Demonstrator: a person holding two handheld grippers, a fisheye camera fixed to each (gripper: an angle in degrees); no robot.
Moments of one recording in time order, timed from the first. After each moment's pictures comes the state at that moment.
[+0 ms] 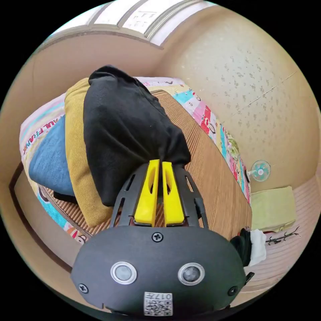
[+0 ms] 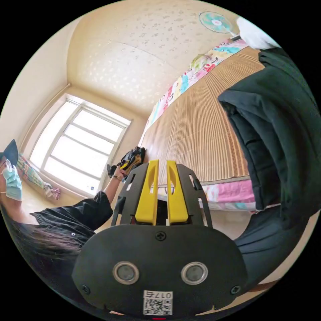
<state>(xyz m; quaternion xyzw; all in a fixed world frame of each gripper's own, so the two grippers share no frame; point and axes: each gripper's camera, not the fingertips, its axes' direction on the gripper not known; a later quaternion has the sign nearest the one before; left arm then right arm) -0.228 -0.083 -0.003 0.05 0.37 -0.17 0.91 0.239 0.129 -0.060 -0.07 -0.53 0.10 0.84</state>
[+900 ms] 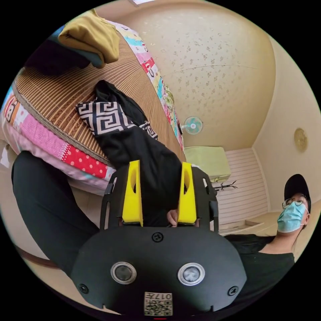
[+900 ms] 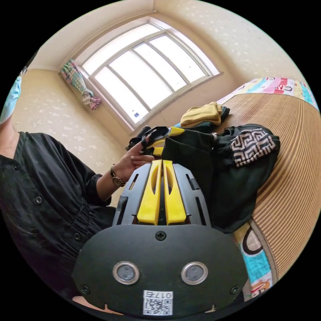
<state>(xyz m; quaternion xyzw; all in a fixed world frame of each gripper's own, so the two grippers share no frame) -0.137 0.154 -0.063 -0.10 0.62 -0.11 0.77 -0.006 0.239 -0.078 -0.05 -0.69 -0.28 0.67</state>
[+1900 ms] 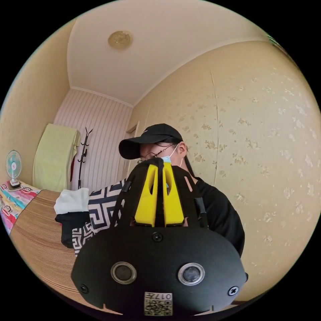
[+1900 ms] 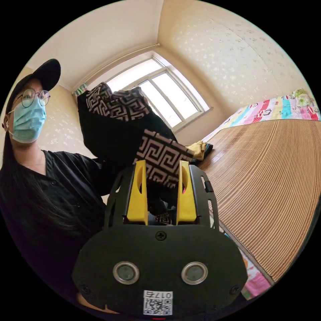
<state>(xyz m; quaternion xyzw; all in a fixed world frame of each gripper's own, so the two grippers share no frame) -0.134 0.156 -0.406 0.16 0.85 0.44 0.23 0.225 0.190 -0.072 0.06 -0.70 -0.15 0.70</state>
